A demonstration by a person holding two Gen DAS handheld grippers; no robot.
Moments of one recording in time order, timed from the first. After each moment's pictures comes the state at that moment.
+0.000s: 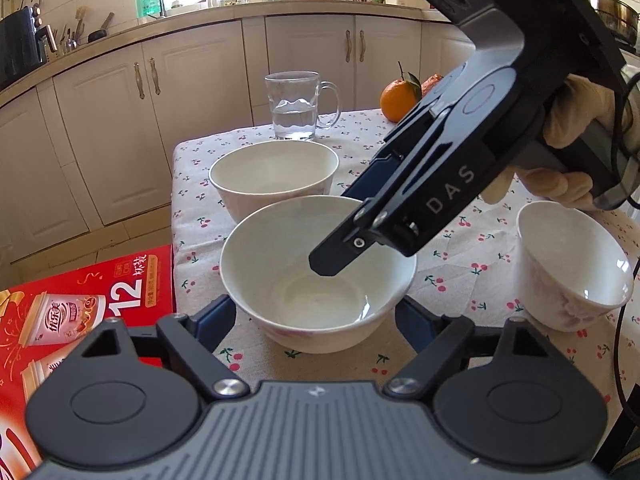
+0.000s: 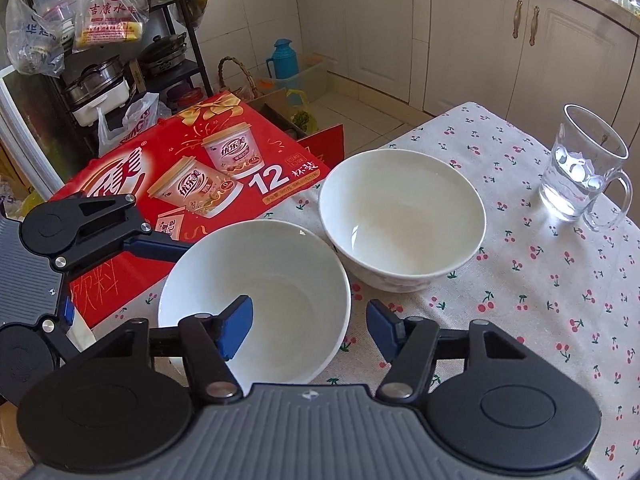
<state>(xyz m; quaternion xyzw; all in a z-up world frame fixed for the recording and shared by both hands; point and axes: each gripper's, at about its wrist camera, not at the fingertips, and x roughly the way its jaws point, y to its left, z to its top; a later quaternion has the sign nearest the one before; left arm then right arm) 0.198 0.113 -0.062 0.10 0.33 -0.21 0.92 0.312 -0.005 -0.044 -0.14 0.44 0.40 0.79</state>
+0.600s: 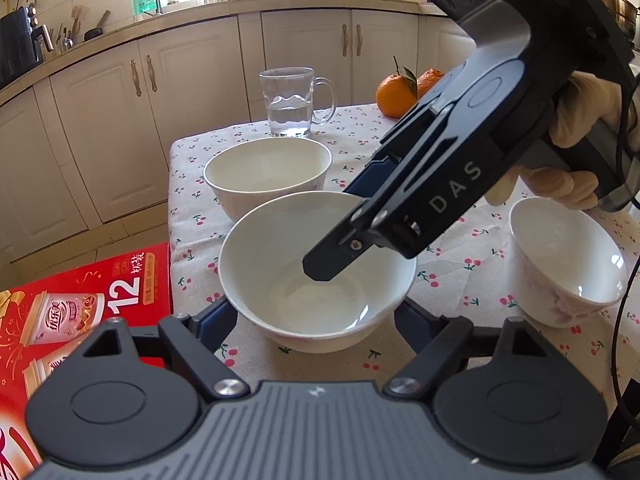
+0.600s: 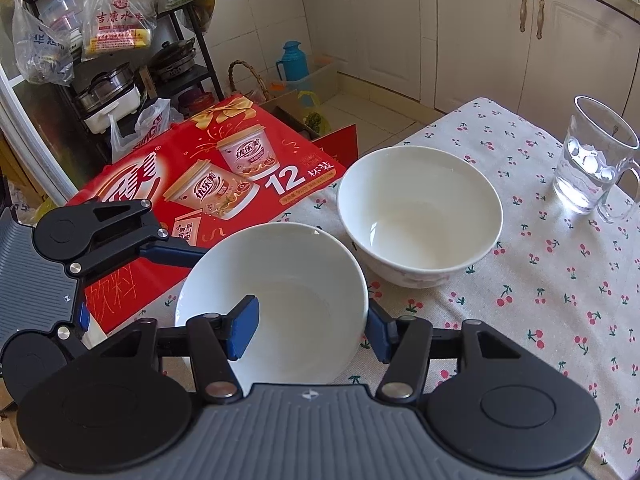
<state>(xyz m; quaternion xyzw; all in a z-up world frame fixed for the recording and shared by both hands) 0.196 0.109 -0.059 0.11 0.34 -0.21 0.91 0.307 -0.006 -0.042 -0.12 0.44 0.42 0.79</state>
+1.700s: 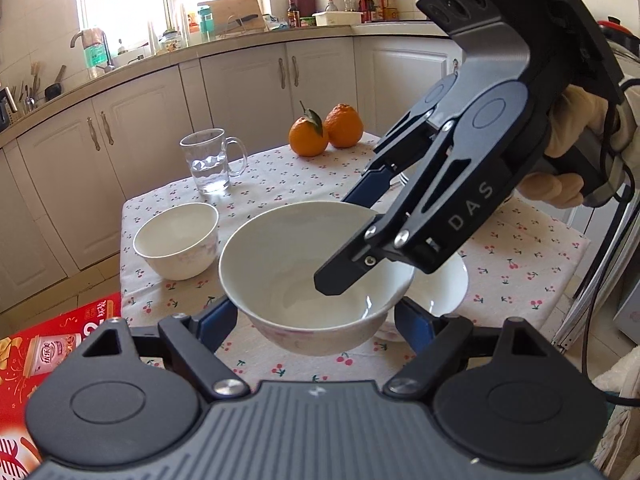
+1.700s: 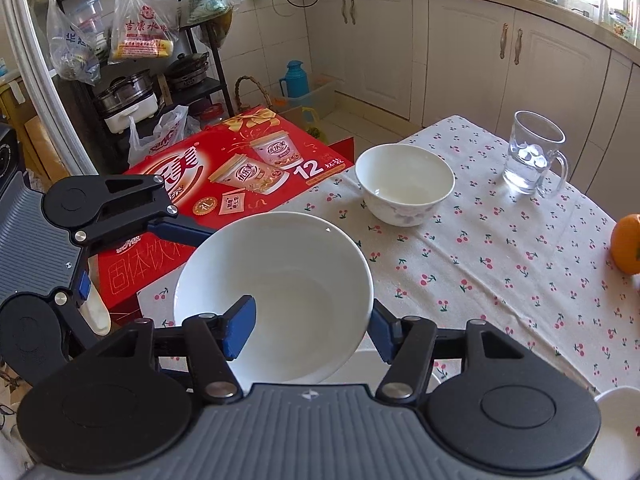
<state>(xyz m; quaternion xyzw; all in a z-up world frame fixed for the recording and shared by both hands) 0.109 0.044 0.000 0.14 0.29 -0.27 0.91 0.203 -0.086 0.020 -0.12 0.41 0.40 0.81</state>
